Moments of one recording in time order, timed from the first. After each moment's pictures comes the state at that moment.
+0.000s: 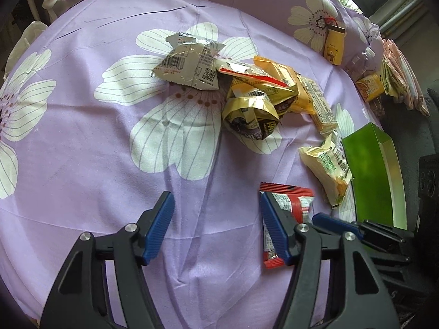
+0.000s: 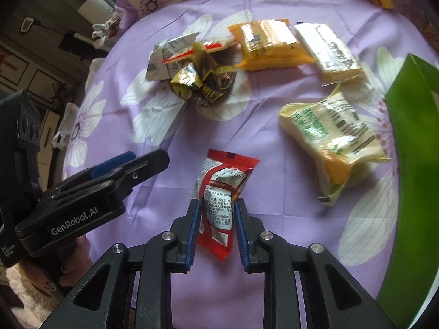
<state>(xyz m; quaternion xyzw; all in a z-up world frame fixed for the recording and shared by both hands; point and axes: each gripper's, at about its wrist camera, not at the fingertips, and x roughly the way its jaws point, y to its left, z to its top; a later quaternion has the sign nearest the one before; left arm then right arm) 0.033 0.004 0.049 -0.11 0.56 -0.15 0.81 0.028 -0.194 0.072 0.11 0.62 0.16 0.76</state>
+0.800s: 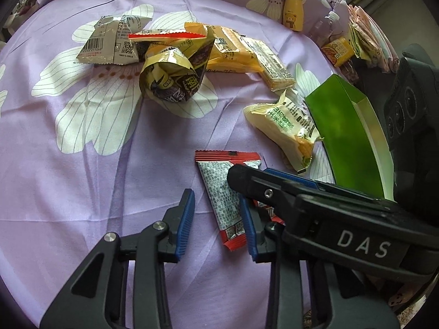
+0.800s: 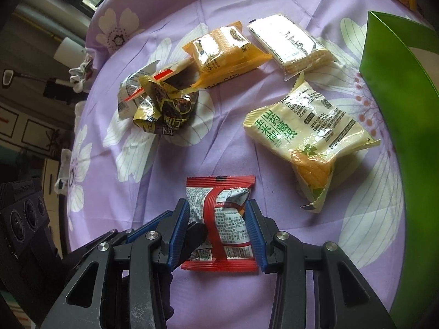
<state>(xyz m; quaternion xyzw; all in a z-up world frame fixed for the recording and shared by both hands) 0.011 -0.050 0.038 -0.08 0.57 -0.23 0.79 0.034 -0.214 0.055 0.20 0.60 0.11 0.77</state>
